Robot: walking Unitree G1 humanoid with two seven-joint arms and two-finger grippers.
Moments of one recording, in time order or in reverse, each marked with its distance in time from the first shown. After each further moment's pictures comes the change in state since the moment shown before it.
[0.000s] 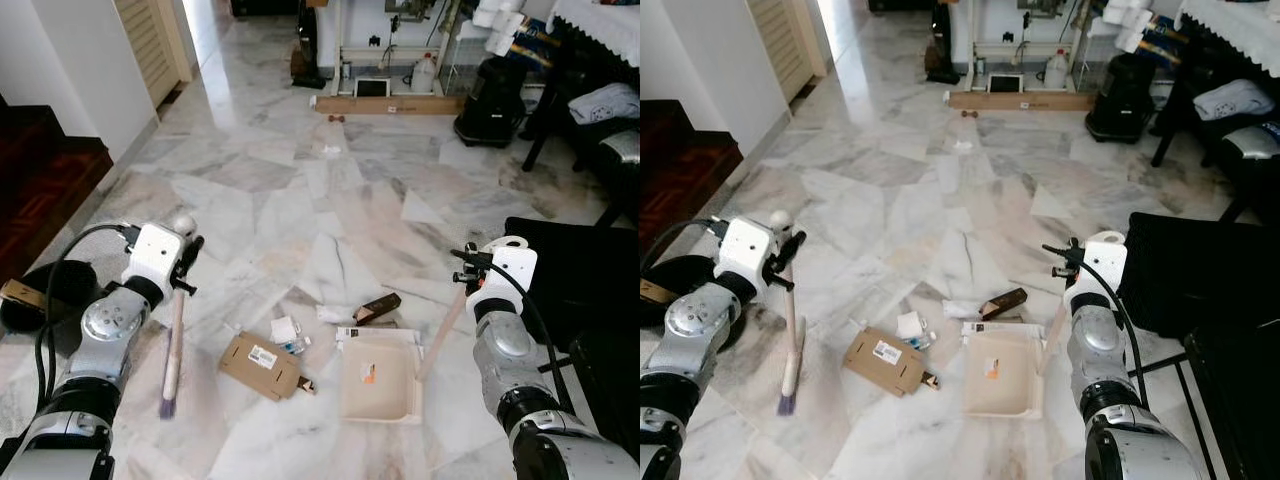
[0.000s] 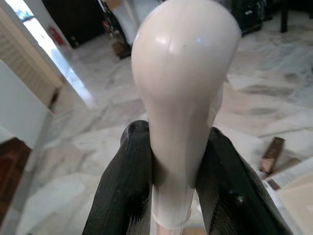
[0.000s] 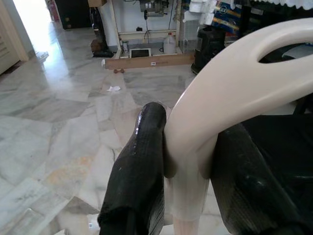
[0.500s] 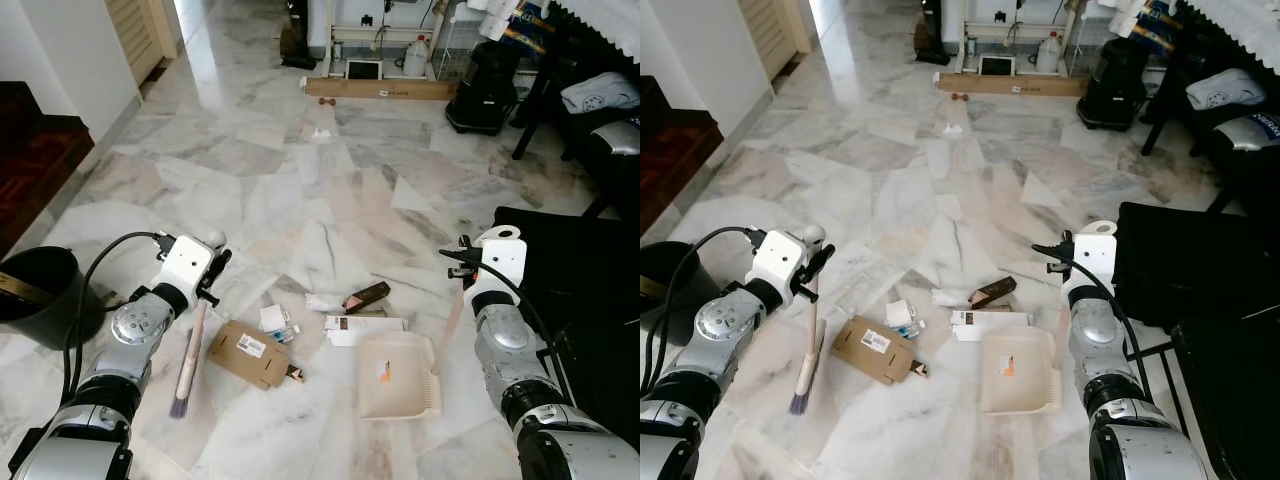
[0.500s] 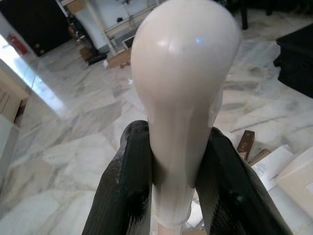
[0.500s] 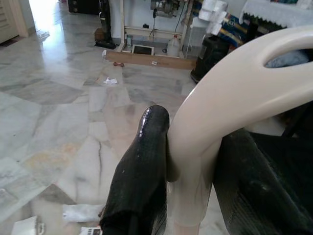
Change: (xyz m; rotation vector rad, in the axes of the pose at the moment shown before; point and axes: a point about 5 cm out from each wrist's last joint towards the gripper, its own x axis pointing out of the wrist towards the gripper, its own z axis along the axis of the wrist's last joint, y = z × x) left arm 0.012 -0.018 0.007 0.077 -0.037 -0.093; right arm 0.005 0.004 0.010 -0.115 -0.035 0.041
